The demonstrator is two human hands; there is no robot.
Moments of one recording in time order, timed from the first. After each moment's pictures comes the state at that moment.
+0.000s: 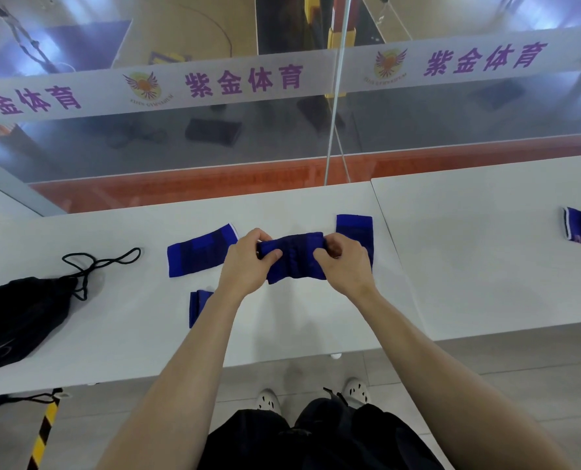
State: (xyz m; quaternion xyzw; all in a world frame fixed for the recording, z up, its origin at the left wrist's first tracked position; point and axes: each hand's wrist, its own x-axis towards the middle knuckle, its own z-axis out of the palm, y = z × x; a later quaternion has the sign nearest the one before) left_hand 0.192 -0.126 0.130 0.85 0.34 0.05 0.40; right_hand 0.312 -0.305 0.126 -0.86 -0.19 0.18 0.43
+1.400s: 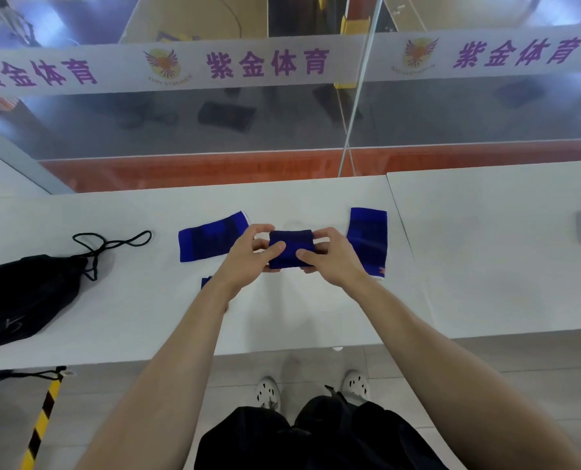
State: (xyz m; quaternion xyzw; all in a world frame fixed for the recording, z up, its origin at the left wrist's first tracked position) left_hand 0.159 -0.104 0.125 0.69 0.34 0.03 0.64; right_hand 0.295 -0.266 0.119 -0.79 -0.17 0.37 0.46
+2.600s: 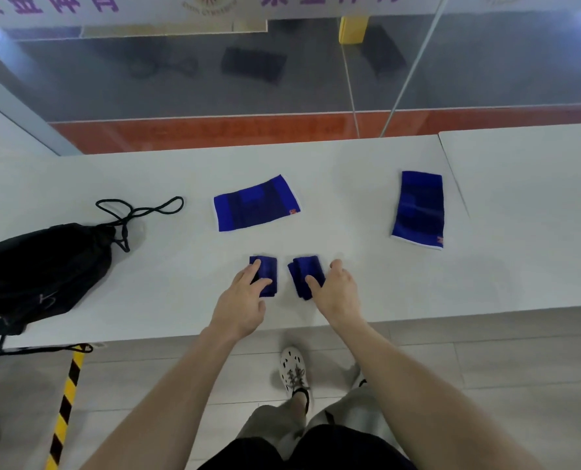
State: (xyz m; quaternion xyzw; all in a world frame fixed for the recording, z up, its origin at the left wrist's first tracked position) left_hand -0.008 -0.045 -0.040 0.93 0.25 -0.11 0.25; right_hand 0.153 -0.216 -0.028 -0.92 -0.14 0.27 0.25
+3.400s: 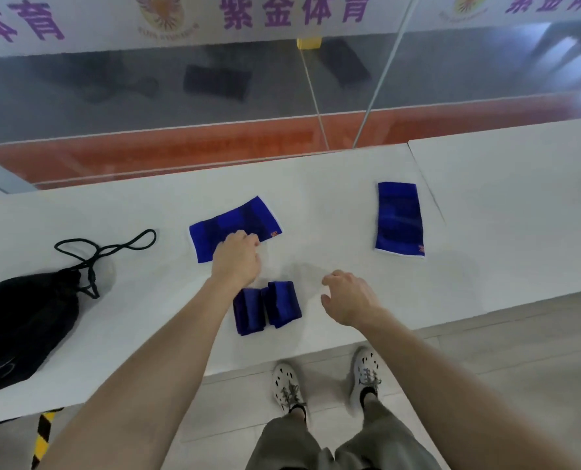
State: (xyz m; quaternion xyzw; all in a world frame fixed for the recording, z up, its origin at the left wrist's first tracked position) left_hand 0.136 0.030 -0.019 0.95 0.25 -0.10 0.15; right_hand 0.214 -0.228 0.013 -0.90 -0.31 0.30 -0.01
